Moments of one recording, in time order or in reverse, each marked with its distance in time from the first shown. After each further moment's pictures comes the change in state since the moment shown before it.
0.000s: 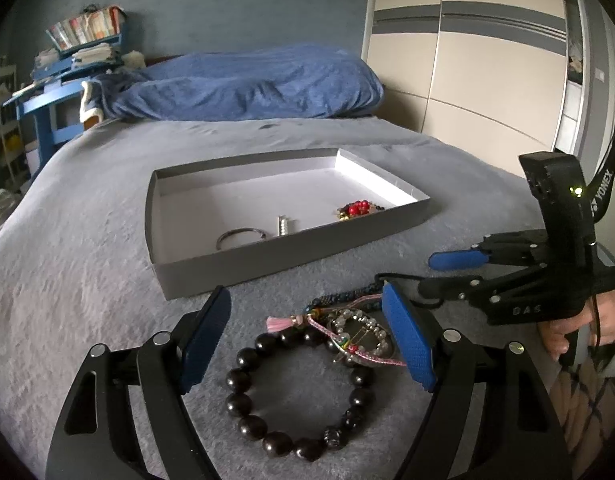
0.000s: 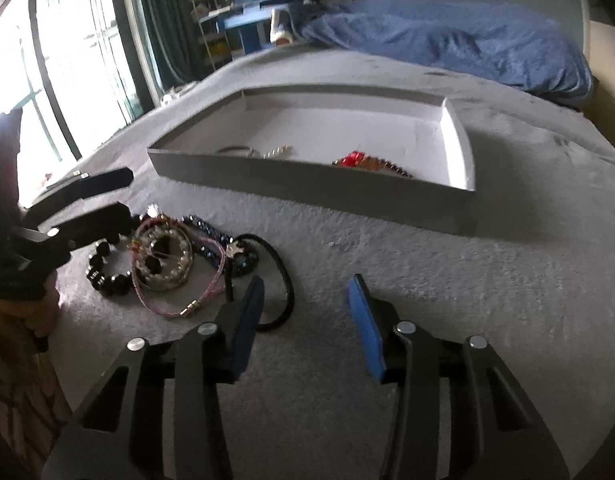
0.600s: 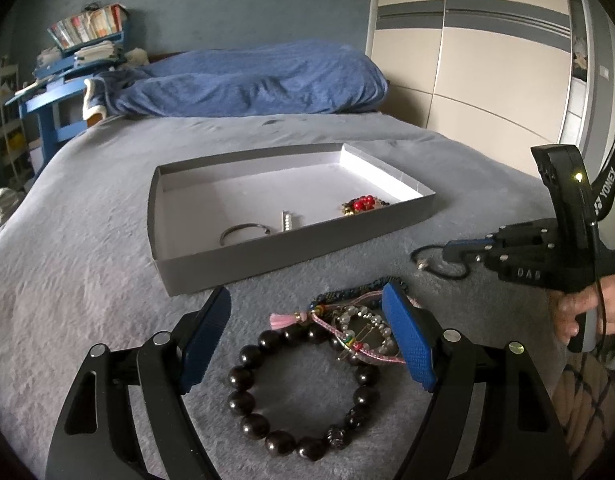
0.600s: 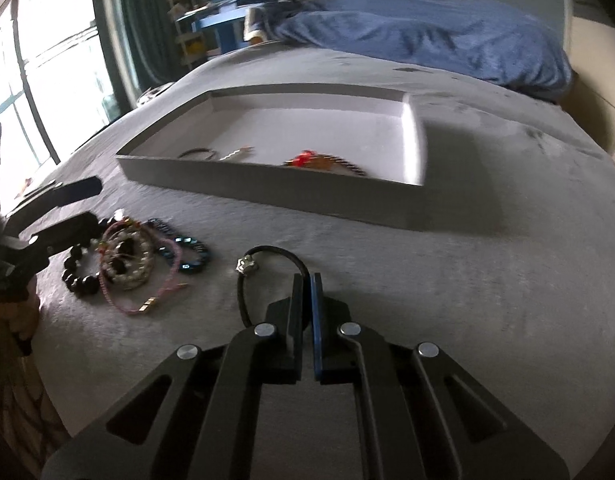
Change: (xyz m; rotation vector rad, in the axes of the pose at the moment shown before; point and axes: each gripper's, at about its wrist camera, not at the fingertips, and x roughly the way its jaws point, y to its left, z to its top) left arm 0.002 0.000 0.001 0.001 0.012 0.016; right arm -0.014 -0.038 -0.003 0.084 -0.028 -0.071
